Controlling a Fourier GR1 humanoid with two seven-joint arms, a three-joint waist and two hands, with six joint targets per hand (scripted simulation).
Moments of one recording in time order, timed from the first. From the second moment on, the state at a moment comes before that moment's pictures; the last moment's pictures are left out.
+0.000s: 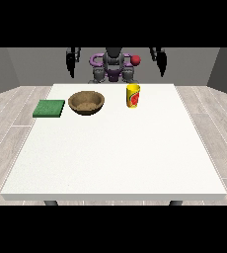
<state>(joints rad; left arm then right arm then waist) -0.03 0.13 -0.01 -1.55 0.02 0.02 0.02 -0.03 -0.06 -0.01 -1.59 0.02 0.04 0.06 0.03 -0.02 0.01</state>
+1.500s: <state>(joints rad) 0.12 0.00 -0.26 -1.77 0.00 0.21 -0.08 0.18 -0.05 -0.12 -1.82 -0.22 0.16 0.00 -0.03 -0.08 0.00</state>
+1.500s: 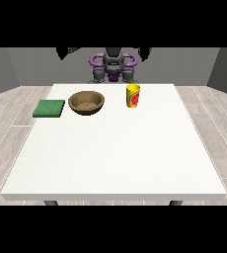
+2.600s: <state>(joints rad) -0.24 0.02 -0.03 -1.12 0.01 0.26 -0.56 0.03 -0.18 -0.26 -1.51 -0.26 0.36 -0.29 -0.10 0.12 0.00</state>
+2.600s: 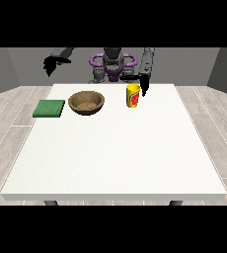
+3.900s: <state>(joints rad) -0.58 0.08 -0.19 -0.63 -0.41 0.75 -0.36 -0.10 -0.37 -0.37 -1.34 -0.39 0.46 -0.14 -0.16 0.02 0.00</state>
